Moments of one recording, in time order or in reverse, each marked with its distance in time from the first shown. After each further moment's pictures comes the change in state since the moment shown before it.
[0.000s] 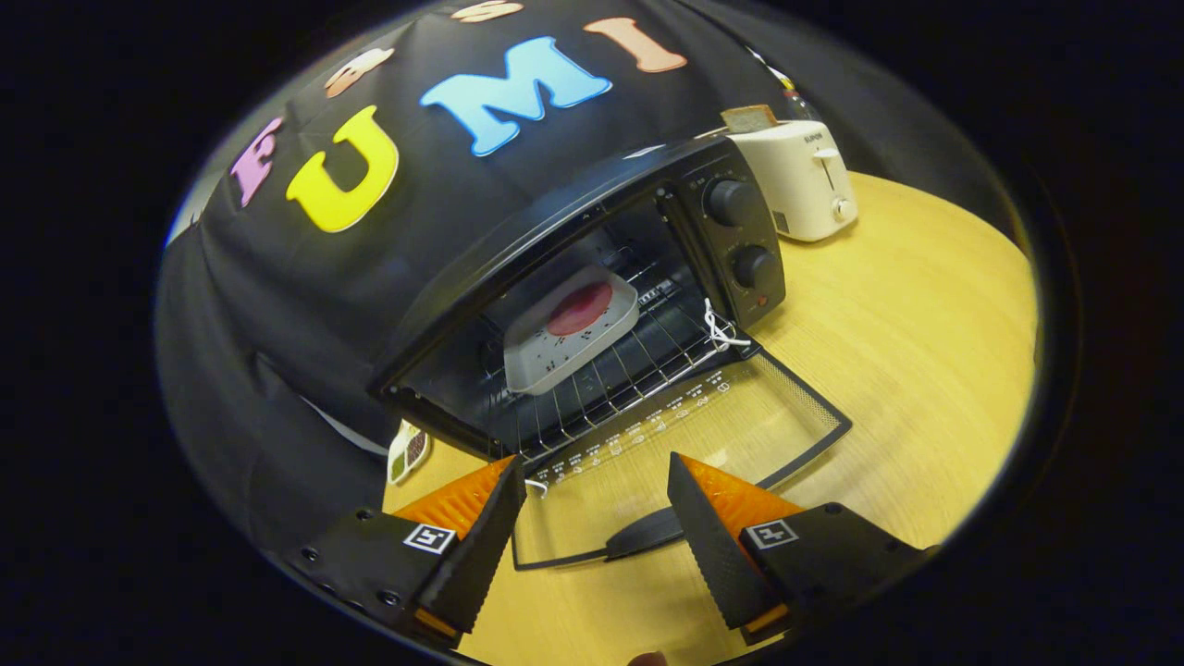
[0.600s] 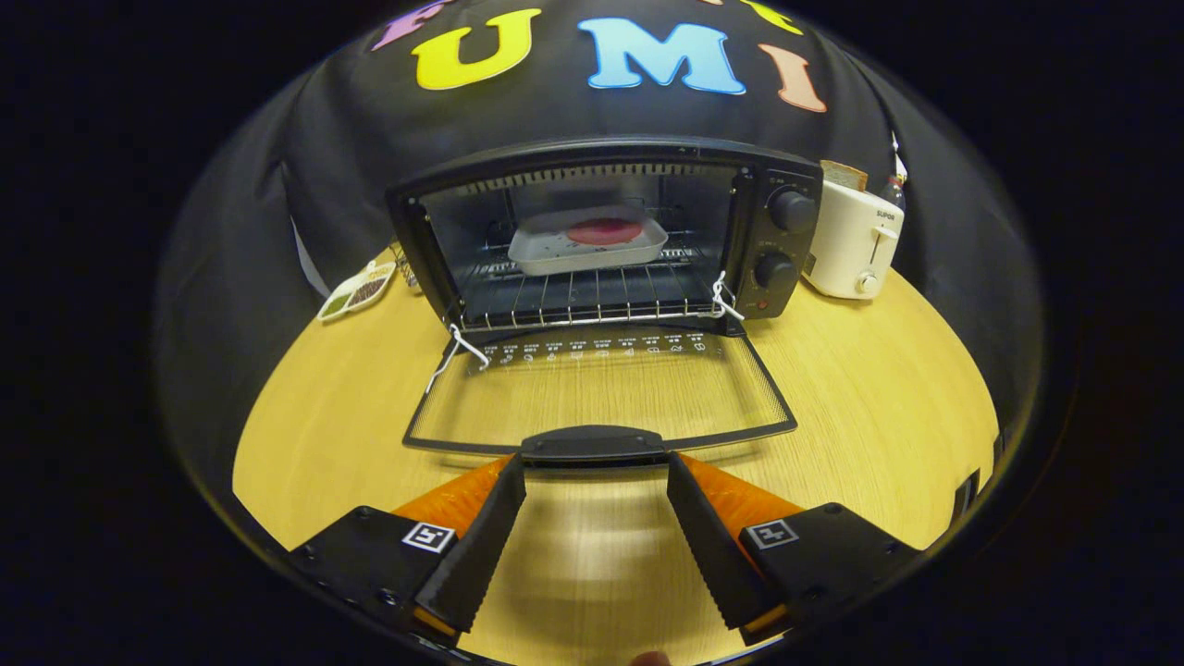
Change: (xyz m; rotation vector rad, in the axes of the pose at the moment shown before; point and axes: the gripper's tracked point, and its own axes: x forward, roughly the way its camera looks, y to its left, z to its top) arm -0.009 -0.043 -0.059 -0.475 0.152 -0.141
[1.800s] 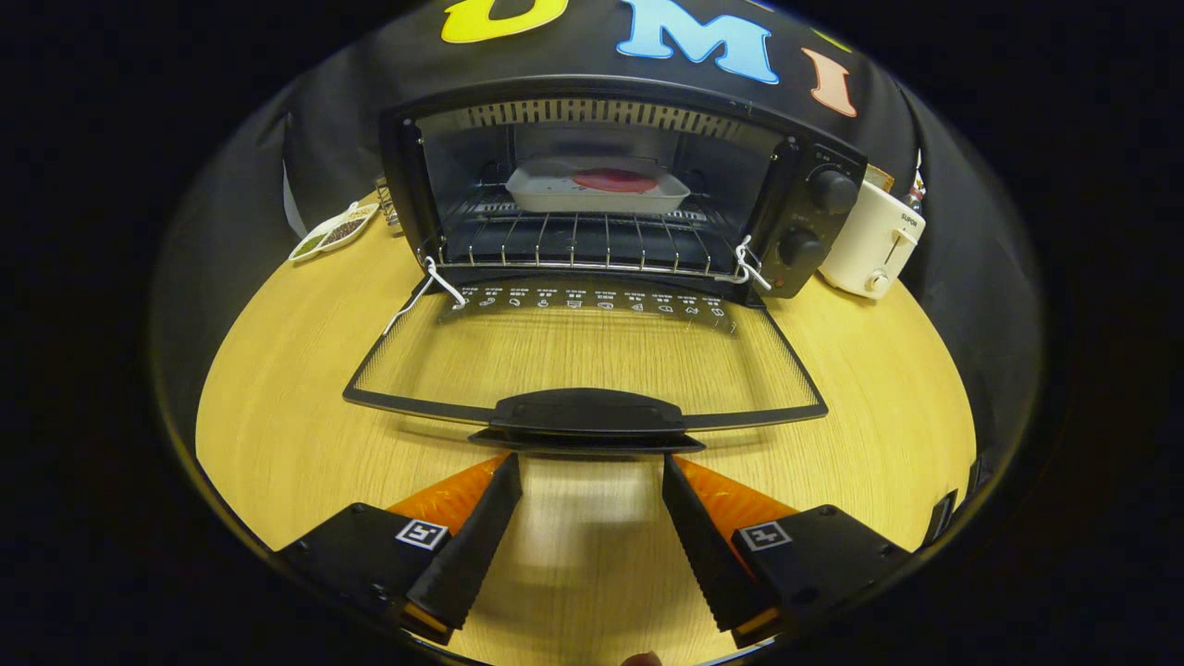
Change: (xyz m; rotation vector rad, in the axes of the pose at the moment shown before) arm 0.019 -0.002 -0.015 -0.054 0.072 -0.067
